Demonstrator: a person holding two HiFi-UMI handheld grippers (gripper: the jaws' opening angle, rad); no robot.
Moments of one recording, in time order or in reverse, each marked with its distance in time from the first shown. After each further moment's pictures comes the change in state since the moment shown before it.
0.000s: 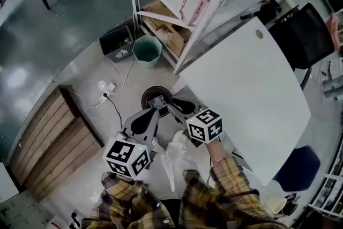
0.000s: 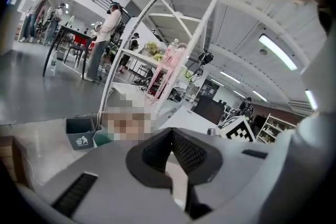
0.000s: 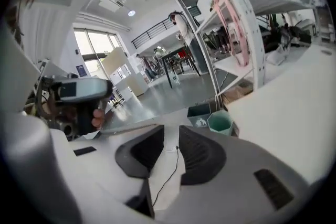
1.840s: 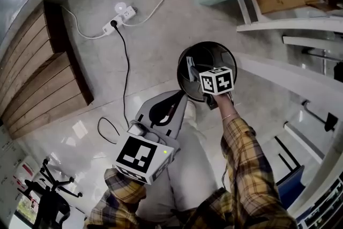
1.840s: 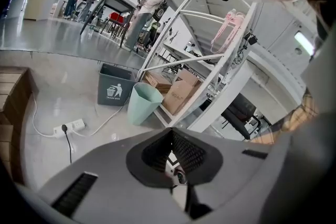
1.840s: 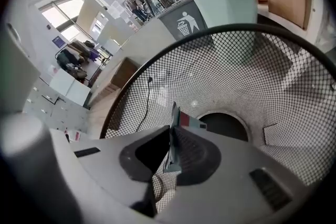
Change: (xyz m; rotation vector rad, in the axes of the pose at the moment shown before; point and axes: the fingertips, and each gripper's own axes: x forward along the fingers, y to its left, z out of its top) left arm 0.099 0.272 -0.313 -0.235 0.073 0.227; right arm 0.386 -0.215 -0.421 0.071 0.588 0.051
